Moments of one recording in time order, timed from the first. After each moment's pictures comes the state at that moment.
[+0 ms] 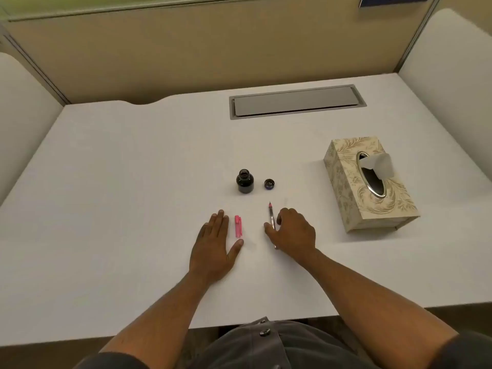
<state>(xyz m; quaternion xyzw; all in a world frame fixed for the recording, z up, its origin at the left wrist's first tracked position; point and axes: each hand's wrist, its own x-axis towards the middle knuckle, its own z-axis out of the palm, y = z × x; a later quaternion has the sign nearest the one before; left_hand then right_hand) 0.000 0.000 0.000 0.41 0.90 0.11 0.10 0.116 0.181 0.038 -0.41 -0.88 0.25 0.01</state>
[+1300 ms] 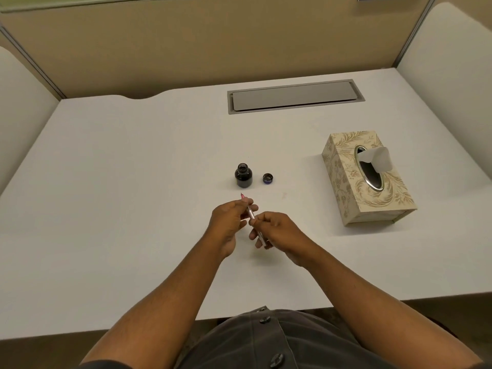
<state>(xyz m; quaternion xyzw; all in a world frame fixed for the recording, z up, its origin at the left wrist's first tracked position) 0.018 0.063 0.096 0.00 0.66 0.63 0.41 0.127 0.153 0.095 -0.32 -0.66 0.68 -0.05</state>
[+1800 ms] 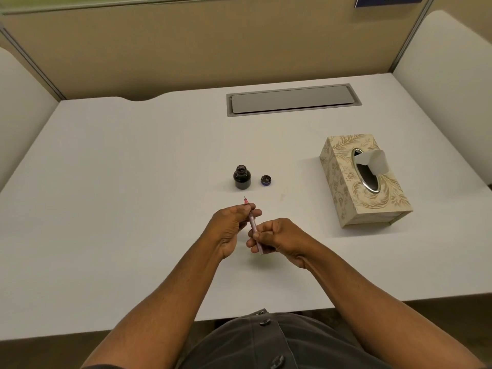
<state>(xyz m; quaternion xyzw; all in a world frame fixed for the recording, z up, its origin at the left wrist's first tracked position) 0.019 0.061 0.088 0.01 0.61 0.65 0.45 0.138 0.162 0.090 -0.29 -0.60 0.74 -0.08</state>
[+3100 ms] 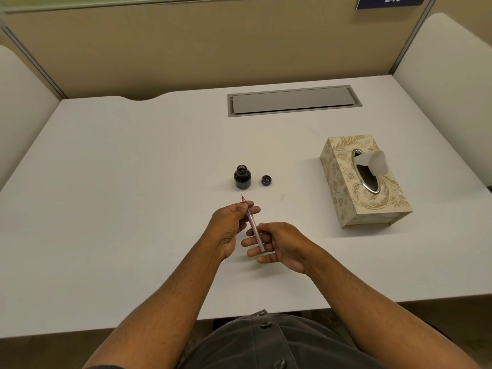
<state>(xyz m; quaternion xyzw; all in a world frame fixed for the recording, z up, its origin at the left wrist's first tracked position) 0.020 0.063 0.088 0.01 0.64 0.64 0.43 0.138 0.155 0.096 -0.34 -0.50 0.79 -0.12</state>
